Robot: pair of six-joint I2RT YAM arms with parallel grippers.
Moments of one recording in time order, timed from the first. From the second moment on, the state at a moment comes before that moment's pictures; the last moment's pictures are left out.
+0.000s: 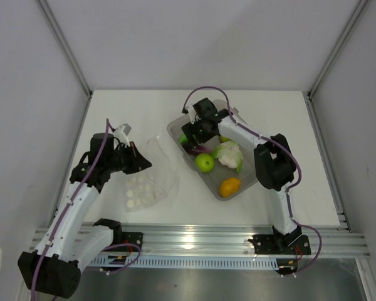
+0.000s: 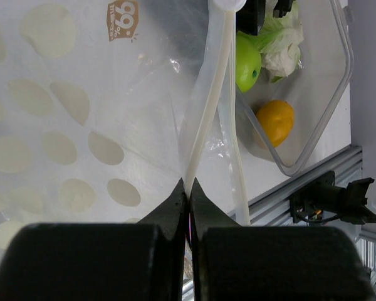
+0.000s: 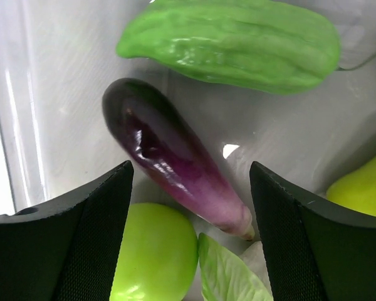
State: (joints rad) left arm -0.17 0.88 0.82 -0.63 0.45 -0.45; right arm 0.62 2.13 1.77 -0.62 -0.11 -0.04
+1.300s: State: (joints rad) left arm -0.17 0.91 0.81 -0.61 0.48 -0.45; right arm 0.59 1.99 1.61 -0.55 -0.18 -0.01
